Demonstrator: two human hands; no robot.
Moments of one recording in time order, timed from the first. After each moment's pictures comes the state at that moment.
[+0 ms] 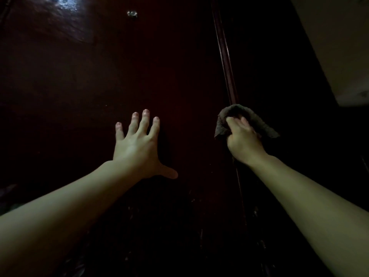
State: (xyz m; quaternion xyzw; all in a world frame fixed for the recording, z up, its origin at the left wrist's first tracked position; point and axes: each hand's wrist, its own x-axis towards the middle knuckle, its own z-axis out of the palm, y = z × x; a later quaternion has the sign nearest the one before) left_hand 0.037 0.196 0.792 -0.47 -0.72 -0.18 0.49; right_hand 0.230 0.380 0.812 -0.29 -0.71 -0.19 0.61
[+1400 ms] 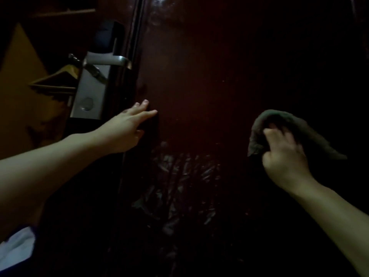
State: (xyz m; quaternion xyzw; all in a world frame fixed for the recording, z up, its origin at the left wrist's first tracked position) left_hand -0.149 -0.002 0.756 -0.48 -0.74 -0.24 0.41; right_hand 0.087 0.259 0.718 -0.20 -0.79 -0.08 0.57
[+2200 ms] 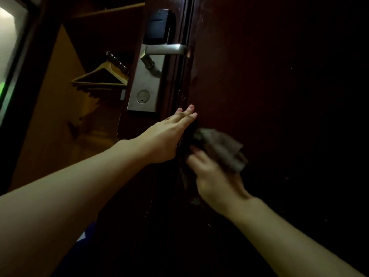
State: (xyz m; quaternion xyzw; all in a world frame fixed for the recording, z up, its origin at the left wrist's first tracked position) left_hand -0.188 -0.033 0.726 -0.52 -0.74 -0.19 0.38; right_hand -0.089 0.107 0.659 0.10 -0.85 -0.11 0.50
